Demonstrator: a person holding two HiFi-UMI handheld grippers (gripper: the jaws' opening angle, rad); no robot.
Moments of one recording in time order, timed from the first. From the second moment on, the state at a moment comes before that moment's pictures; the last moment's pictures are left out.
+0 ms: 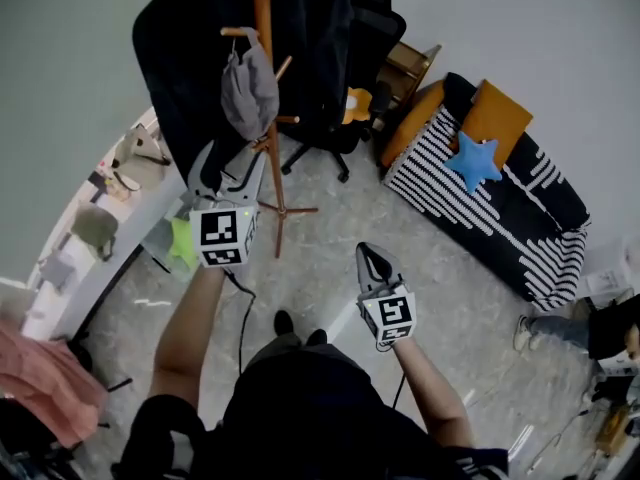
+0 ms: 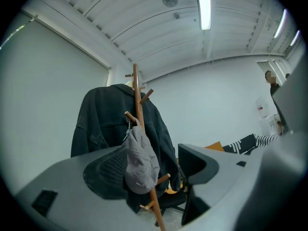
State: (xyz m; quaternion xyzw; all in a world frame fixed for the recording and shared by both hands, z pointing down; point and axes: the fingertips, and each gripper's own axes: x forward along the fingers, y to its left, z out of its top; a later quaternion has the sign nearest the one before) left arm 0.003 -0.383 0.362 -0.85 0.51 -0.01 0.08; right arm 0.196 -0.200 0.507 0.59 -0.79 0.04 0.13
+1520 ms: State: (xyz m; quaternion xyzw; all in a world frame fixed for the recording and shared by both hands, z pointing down) left arm 0.019 -0.542 0.362 -0.78 0.61 -0.09 0.06; right arm 0.233 -0.276 0.509 0.55 -0.83 0.05 0.13
